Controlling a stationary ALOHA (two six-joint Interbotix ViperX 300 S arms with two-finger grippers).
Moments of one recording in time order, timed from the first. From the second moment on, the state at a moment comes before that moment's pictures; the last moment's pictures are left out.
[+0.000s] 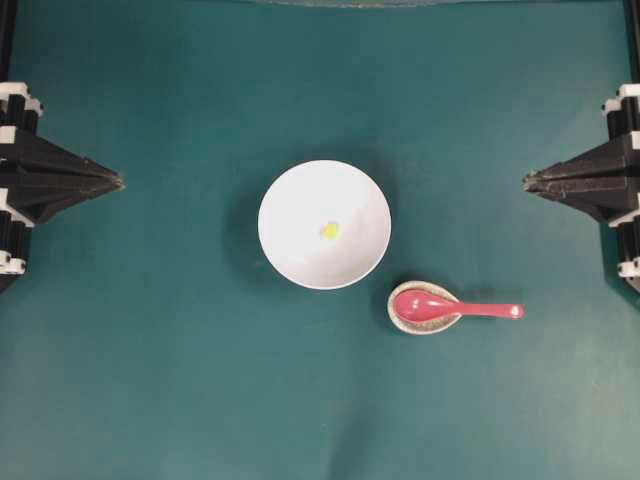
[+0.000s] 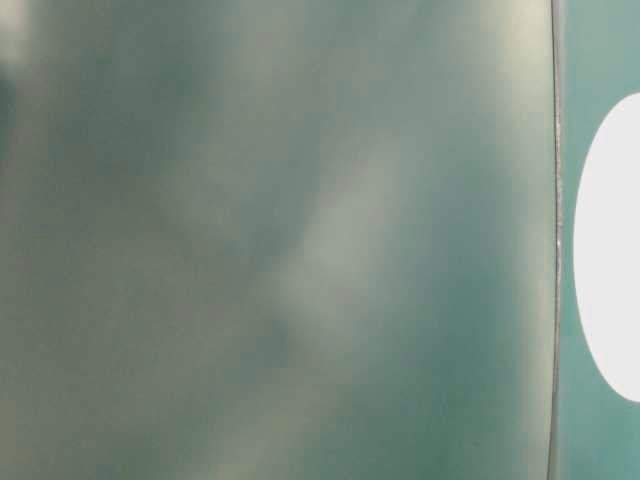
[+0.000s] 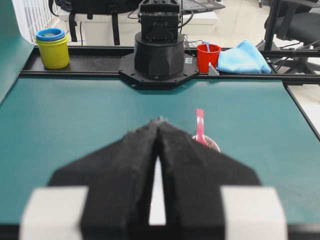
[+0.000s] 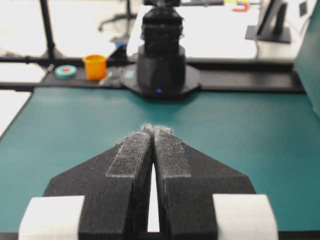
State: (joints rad) left arm 0.00 -0.97 1.19 0.00 -0.29 0.00; right arm 0.00 -0.96 1.17 0.00 -0.29 0.00
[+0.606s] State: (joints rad) left arm 0.00 -0.99 1.18 0.01 -0.25 -0.01; right arm 0.00 -0.95 1.17 0.00 -0.29 0.00
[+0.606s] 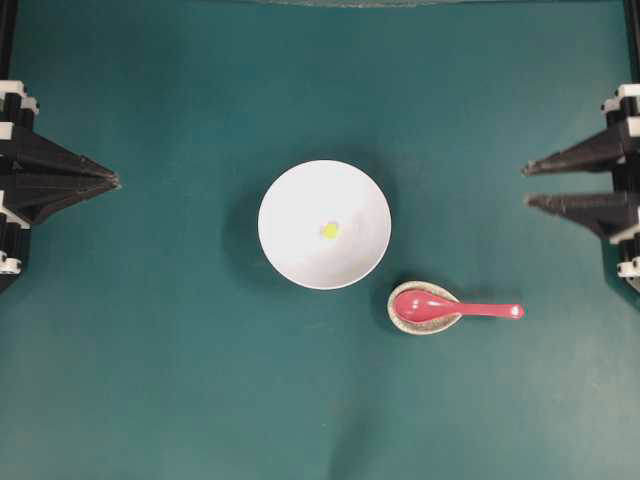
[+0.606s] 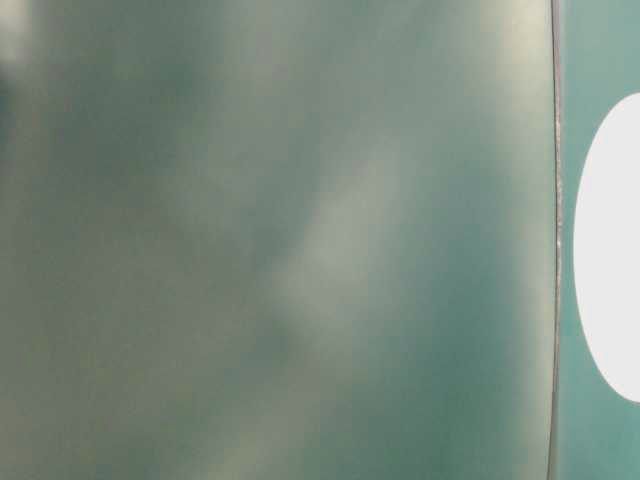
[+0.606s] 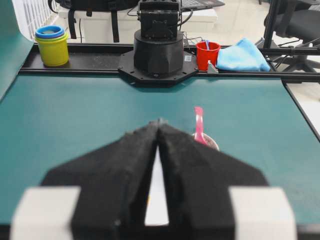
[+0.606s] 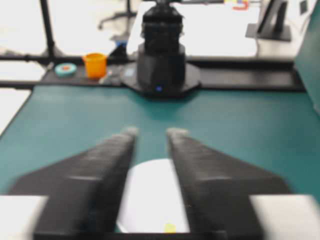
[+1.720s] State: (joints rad) left arm 0.00 -0.98 1.18 0.01 -0.25 -0.01; right arm 0.23 -0.41 1.31 0.23 -0.81 0.00
